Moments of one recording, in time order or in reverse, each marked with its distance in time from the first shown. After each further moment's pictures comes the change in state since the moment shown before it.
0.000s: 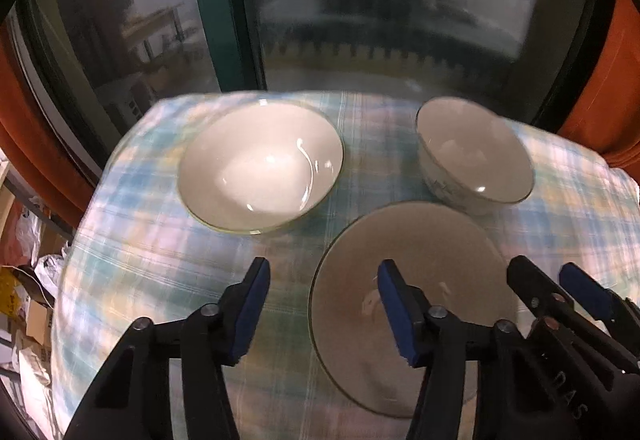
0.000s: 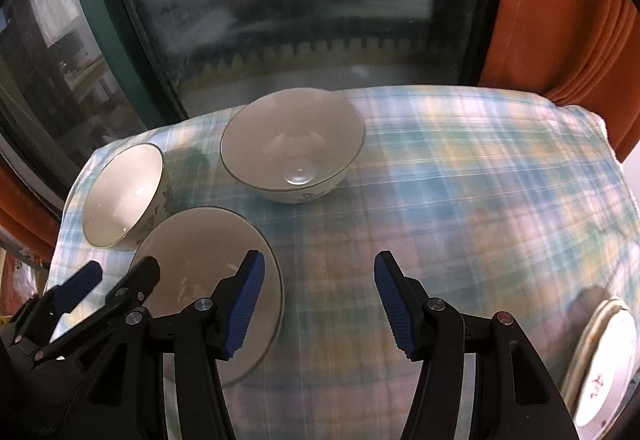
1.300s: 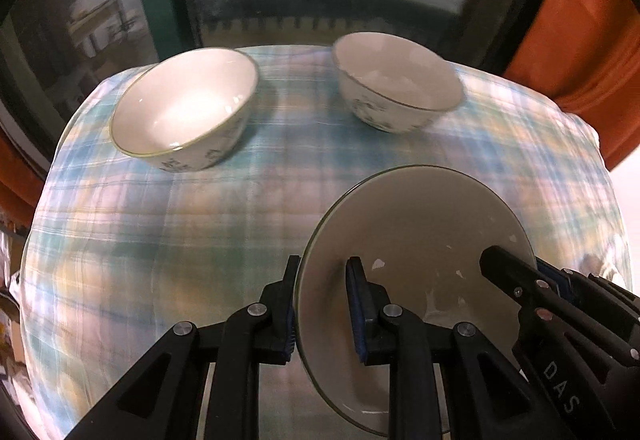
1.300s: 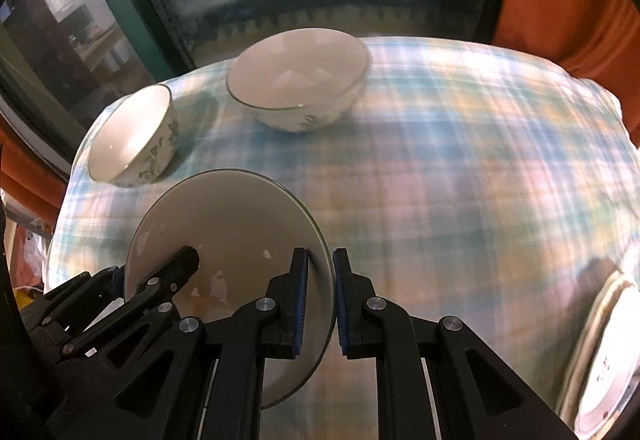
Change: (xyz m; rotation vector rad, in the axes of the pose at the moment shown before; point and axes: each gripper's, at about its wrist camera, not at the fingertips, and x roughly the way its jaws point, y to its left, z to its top) left arm -0.014 -0.032 -0.044 0.115 0.088 -0.161; right arm -0.004 -0.014 -0.039 -0.023 0.122 0.041
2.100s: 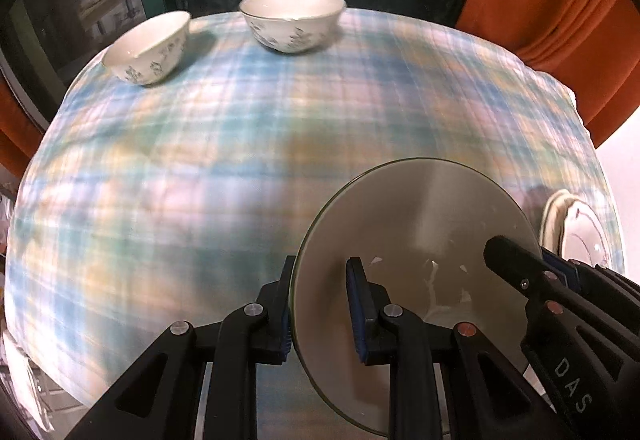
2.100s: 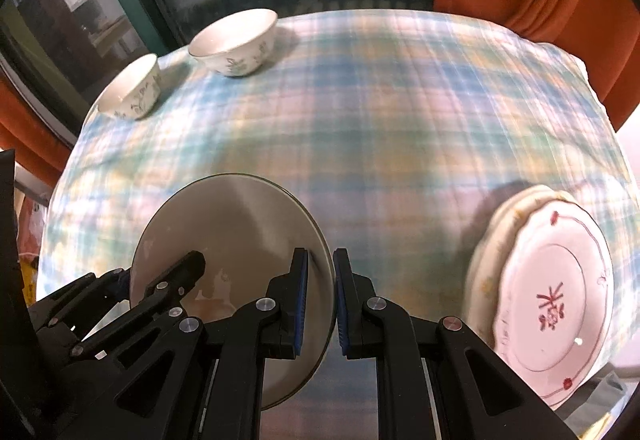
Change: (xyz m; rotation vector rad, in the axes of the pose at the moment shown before) left arm -0.028 -0.117 -0.098 -0.042 0.037 0.030; right arm -0.064 -0.112 -0.089 -0.042 0.020 0.030
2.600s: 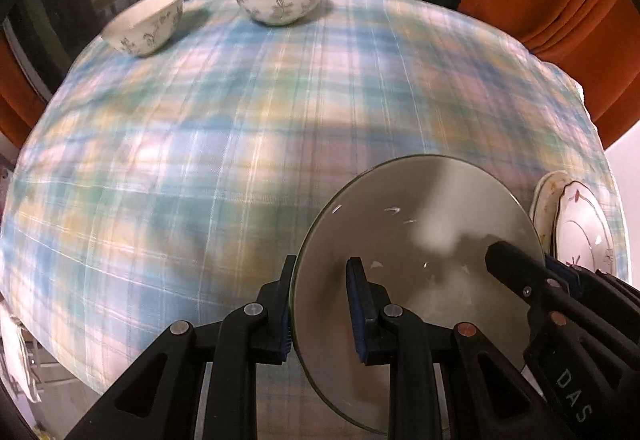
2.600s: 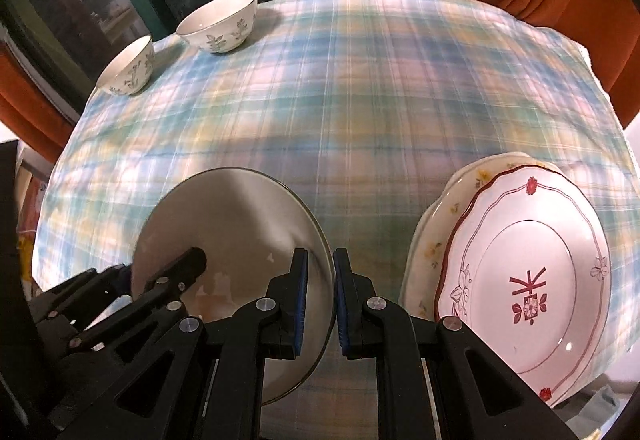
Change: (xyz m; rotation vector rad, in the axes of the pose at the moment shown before) left arm 0.007 -0.036 -0.027 -0.056 0.021 0.044; right arm 0.003 -0.048 -0.026 -0.047 0.034 0.051
